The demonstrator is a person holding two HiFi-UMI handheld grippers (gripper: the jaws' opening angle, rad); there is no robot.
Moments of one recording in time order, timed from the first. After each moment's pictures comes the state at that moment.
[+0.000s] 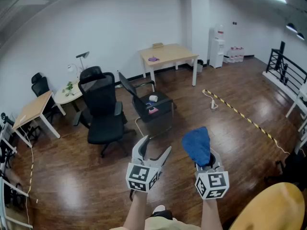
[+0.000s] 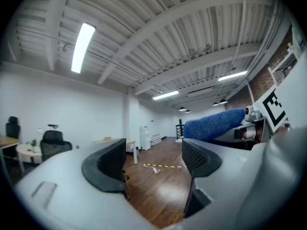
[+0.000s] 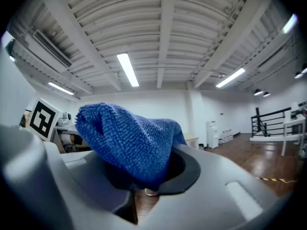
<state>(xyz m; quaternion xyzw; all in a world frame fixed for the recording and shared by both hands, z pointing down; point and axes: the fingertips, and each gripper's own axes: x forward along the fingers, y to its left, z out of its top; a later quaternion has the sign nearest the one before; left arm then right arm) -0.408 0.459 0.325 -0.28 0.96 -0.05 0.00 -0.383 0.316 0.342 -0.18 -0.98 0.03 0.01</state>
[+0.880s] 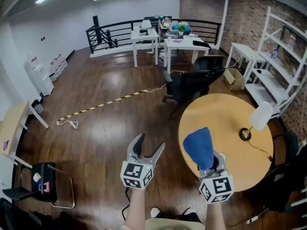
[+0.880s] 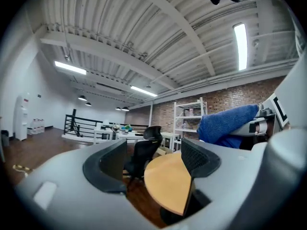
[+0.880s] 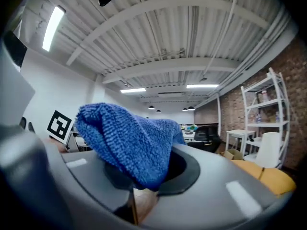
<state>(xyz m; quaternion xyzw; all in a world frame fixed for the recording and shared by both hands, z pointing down) -0.335 0.013 0.377 -0.76 0.65 0.02 -0.03 -0.154 0.002 0.356 0.39 -0.92 0.00 0.03</state>
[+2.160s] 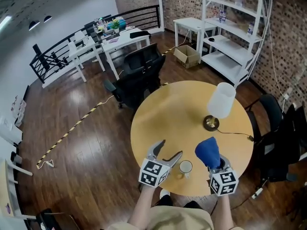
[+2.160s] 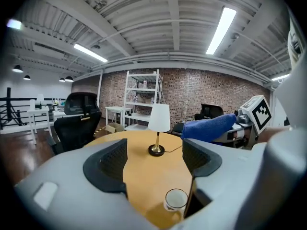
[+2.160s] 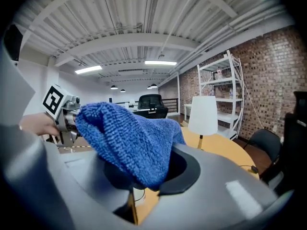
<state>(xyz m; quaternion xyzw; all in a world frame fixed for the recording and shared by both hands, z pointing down) 0.003 -0.211 0.493 -0.91 0.37 -0.12 -0.10 0.159 -0.164 0.518 0.57 -0.80 0.13 0.13</state>
